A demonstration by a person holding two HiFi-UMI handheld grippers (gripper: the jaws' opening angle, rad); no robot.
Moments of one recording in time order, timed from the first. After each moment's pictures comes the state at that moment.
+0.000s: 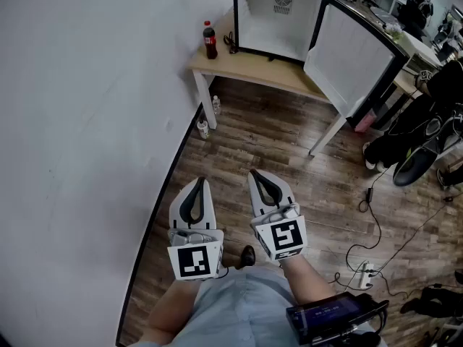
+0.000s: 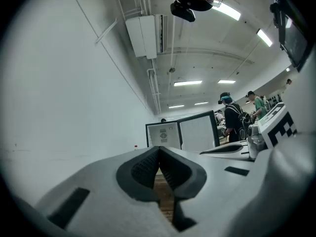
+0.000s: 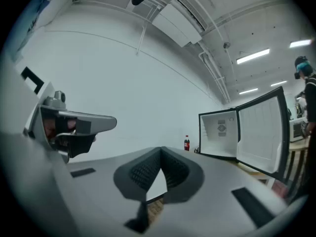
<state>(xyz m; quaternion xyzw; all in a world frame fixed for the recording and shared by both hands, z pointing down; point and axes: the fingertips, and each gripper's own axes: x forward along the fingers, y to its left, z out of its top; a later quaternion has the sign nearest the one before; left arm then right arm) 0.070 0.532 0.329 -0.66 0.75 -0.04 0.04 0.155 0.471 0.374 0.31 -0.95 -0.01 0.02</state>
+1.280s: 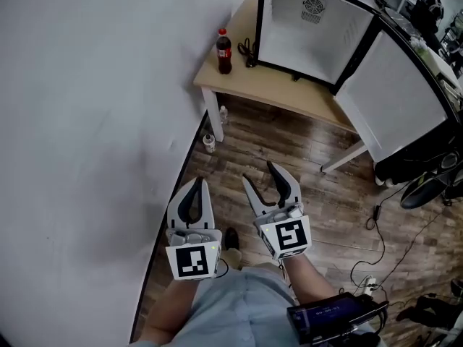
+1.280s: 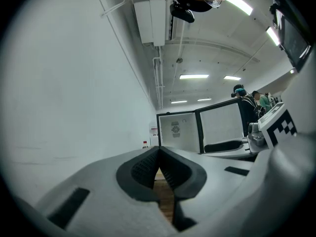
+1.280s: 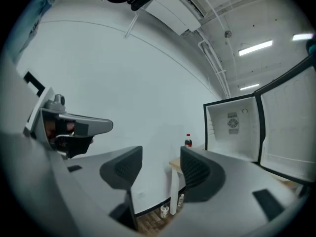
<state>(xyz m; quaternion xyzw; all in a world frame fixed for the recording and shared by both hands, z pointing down) -0.104 0.355 0.368 -0.67 0.75 -0.04 0.02 -0.005 0.289 0.404 0.32 -0.95 0.00 0.02</state>
